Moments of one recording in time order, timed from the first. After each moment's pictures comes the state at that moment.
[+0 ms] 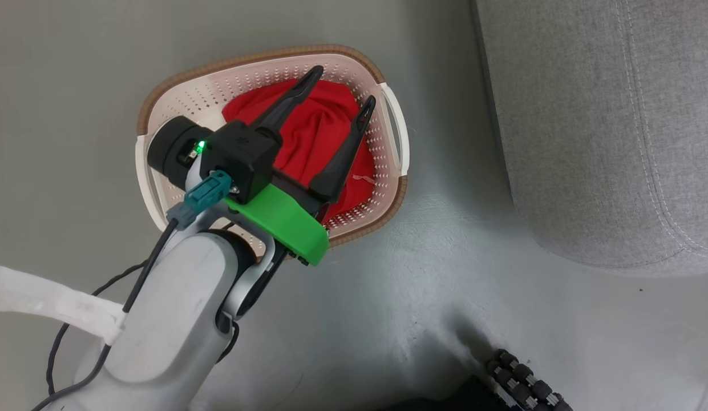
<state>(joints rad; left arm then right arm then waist) -0.61 0.18 -0.66 -0.06 -0.45 -0.03 0.00 -1.02 -0.53 0.10 0.67 0.64 -0.05 -0.10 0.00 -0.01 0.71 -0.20</state>
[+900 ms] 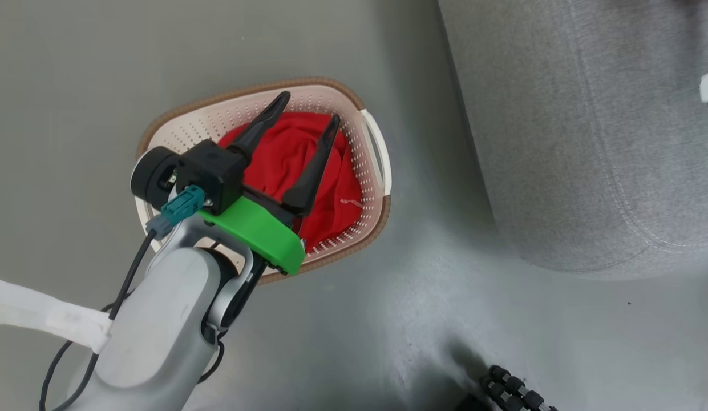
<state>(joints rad) -0.54 0.20 -0.62 0.02 -0.49 -0.03 -0.07 -0.86 -0.43 0.21 0.86 0.60 0.05 -0.21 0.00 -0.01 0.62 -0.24</state>
